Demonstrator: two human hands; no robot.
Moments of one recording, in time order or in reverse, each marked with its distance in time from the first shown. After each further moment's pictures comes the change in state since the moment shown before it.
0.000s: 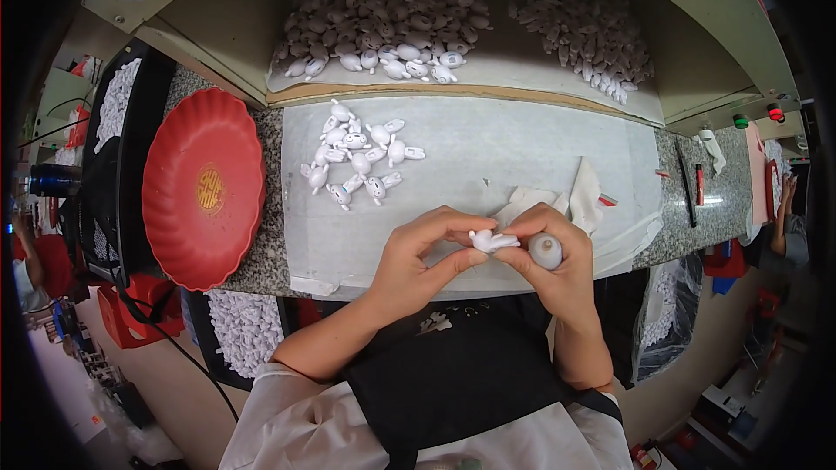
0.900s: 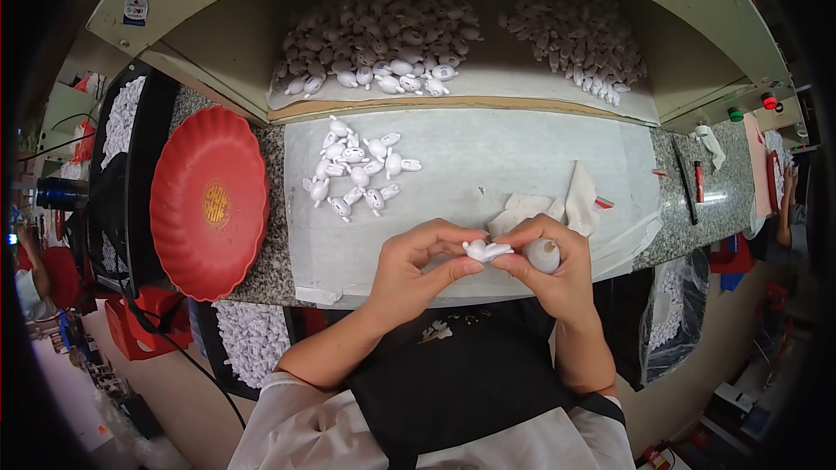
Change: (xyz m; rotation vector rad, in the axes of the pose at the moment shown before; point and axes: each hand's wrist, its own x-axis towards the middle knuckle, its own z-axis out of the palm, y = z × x) left_hand -0.002 0.002 0.000 -0.108 -0.010 -0.129; right_hand -0.003 -0.004 -0.005 0.139 0.017 0.148
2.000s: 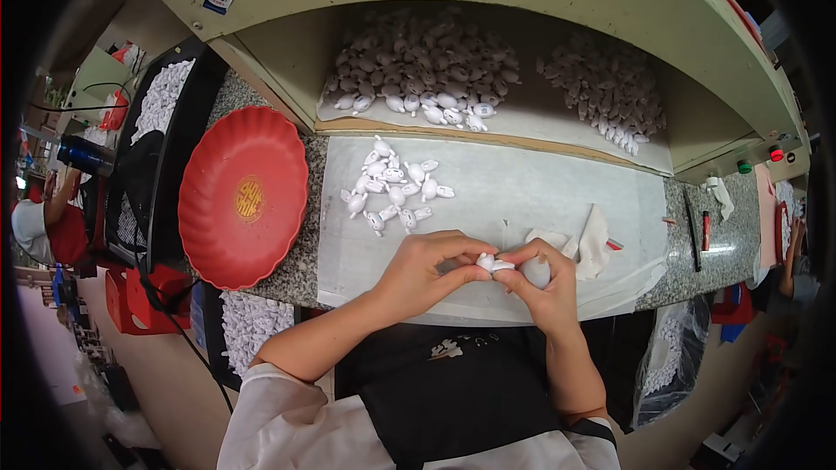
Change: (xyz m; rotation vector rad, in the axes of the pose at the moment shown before) left_hand 0.011 0.019 -0.020 0.415 -0.036 0.059; right_hand 0.005 0.023 0.015 0.104 -0.007 0.130
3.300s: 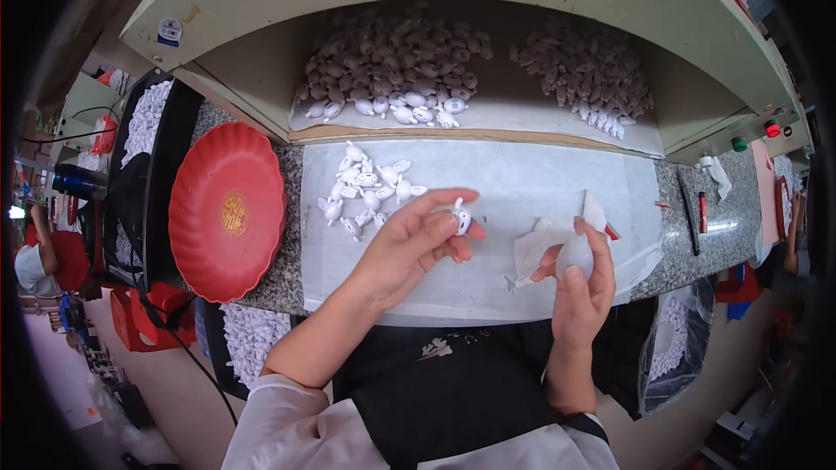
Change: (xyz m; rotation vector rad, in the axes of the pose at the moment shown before) left_hand 0.022 0.009 0.002 -0.915 -0.015 -0.359; right_hand -0.019 -0.006 -0.026 0.294 0.361 -0.282
